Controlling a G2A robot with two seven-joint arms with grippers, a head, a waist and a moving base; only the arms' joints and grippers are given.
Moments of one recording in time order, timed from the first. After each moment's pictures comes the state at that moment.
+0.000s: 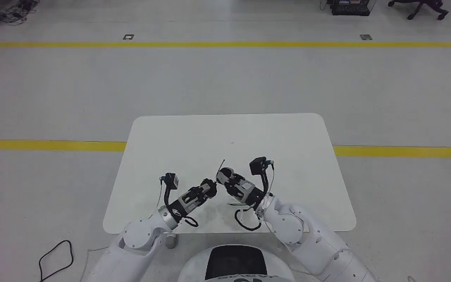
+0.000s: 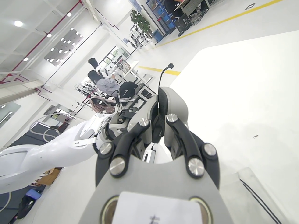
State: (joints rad) left arm 1.73 -1.12 -1.20 -1.59 -0.36 -0.34 -0.53; right arm -1.48 -1.19 0.85 -1.60 -0.52 -0.34 0.02
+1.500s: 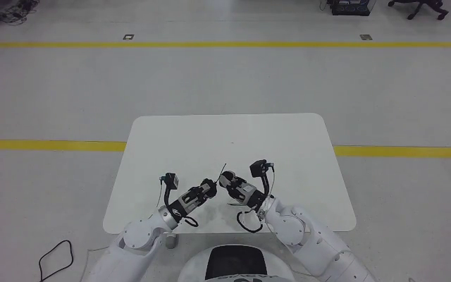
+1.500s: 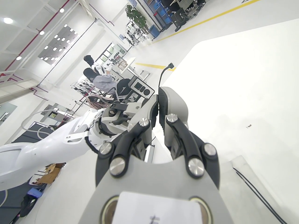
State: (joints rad) left arm 1.73 -1.12 -1.20 -1.59 -0.36 -0.34 -0.53; right arm -1.49 -1.19 0.86 -1.57 -0.53 -0.34 0.05
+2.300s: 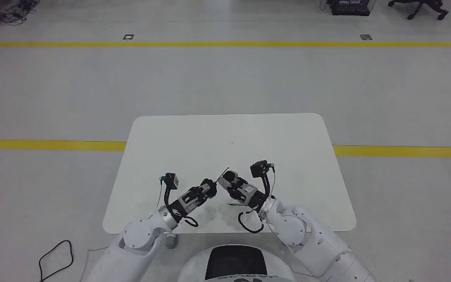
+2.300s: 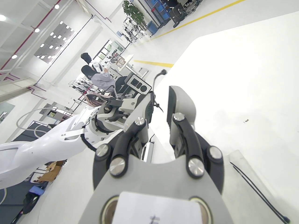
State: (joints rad) left arm 1.73 -1.12 -1.20 -1.59 -0.36 -0.34 -0.53; right arm -1.52 -1.19 0.89 -1.58 -0.53 -0.34 0.09
